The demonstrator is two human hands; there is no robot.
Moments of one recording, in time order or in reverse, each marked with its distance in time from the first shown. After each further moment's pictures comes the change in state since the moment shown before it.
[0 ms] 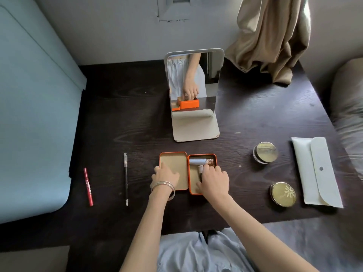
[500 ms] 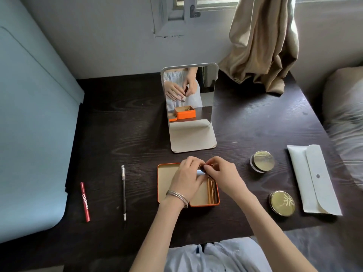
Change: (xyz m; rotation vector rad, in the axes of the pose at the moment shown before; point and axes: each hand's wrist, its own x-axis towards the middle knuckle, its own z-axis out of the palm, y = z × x) left_hand -0.020 0.038 0.000 -0.161 0.258 0.948; right_hand 0.006 0.028 -0.076 0.822 -0.005 0.049
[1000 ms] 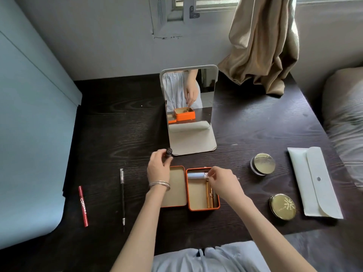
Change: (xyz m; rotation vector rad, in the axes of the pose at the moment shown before) left_hand 0.028 -0.065 -0.014 -0.073 0.400 -0.453; right_hand 0.013 0.020 0.016 -0.330 -0.028 0.102
